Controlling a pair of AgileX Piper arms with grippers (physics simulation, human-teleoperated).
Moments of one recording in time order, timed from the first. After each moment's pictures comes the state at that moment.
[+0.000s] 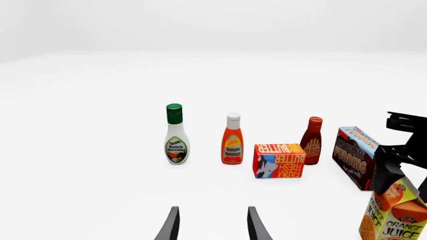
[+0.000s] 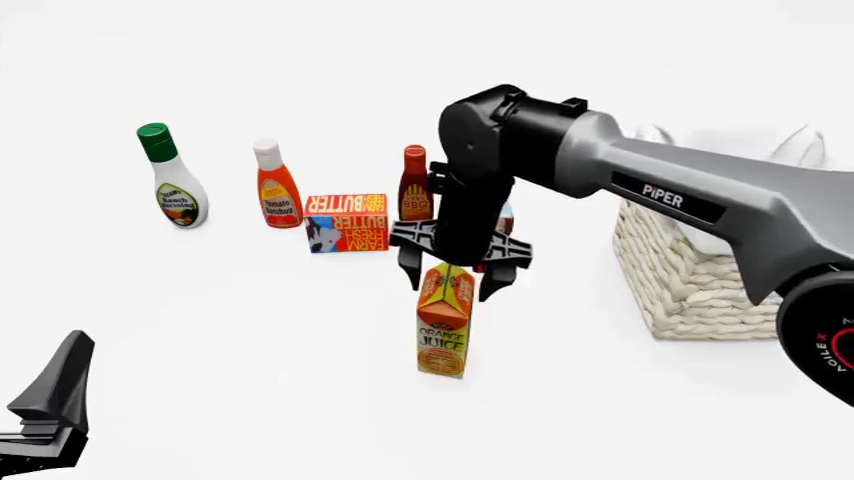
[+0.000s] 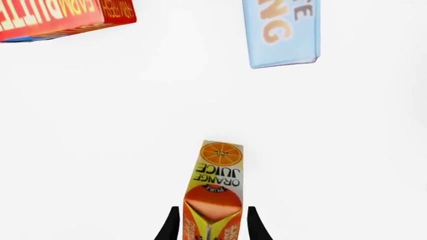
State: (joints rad) left arm 0.01 0.01 -0.01 0.00 0.00; right arm 0.68 1.97 -1.70 1.22 0.81
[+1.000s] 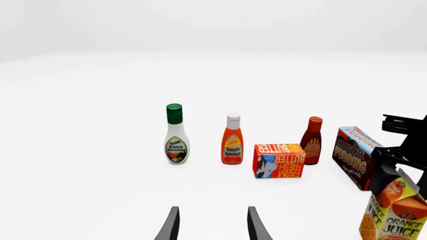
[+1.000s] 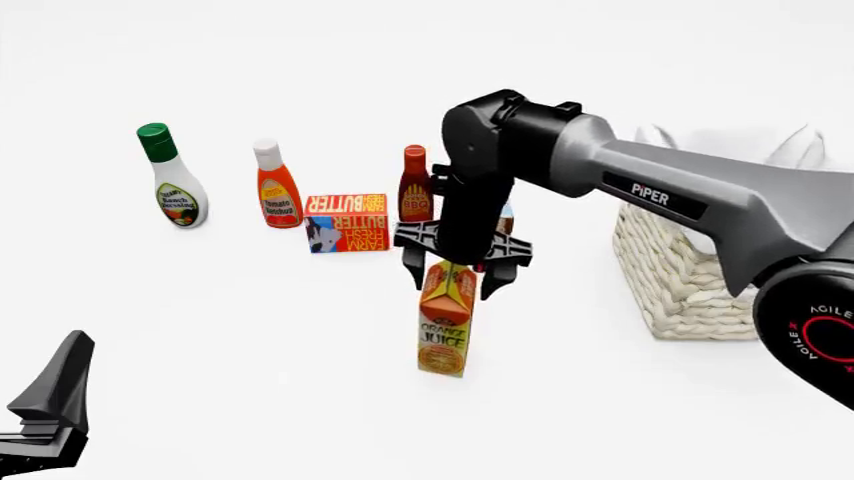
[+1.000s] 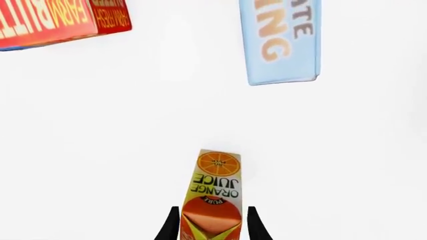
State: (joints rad) left arm 0.01 0.01 -0.01 0.00 0.00; right arm 0.66 2.01 -1.72 1.21 0.77
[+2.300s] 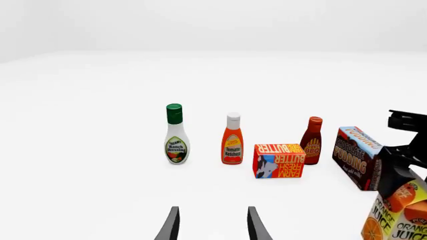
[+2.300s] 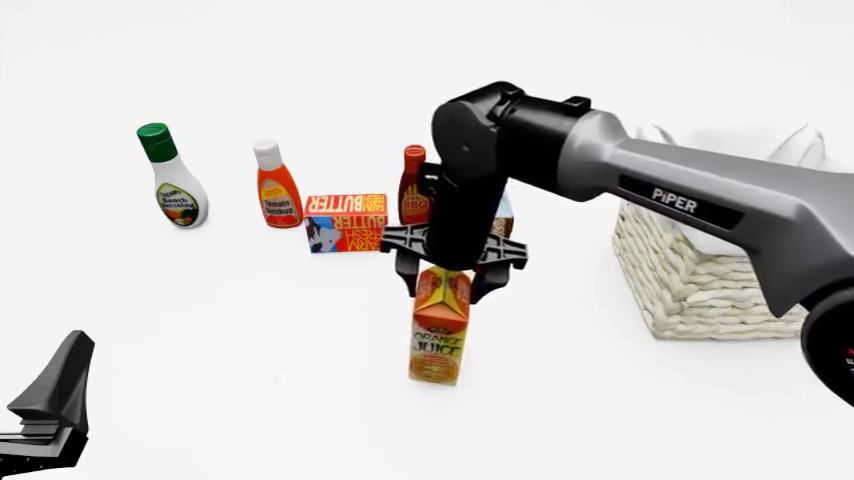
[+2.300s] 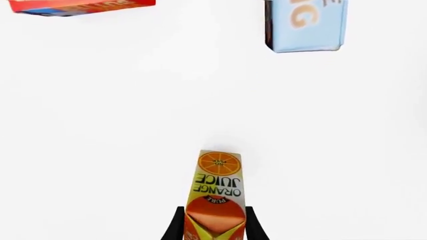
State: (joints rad) left arm 0.01 0.01 -0.01 0.00 0.00; right arm 0.72 1.94 -1.68 1.22 0.77
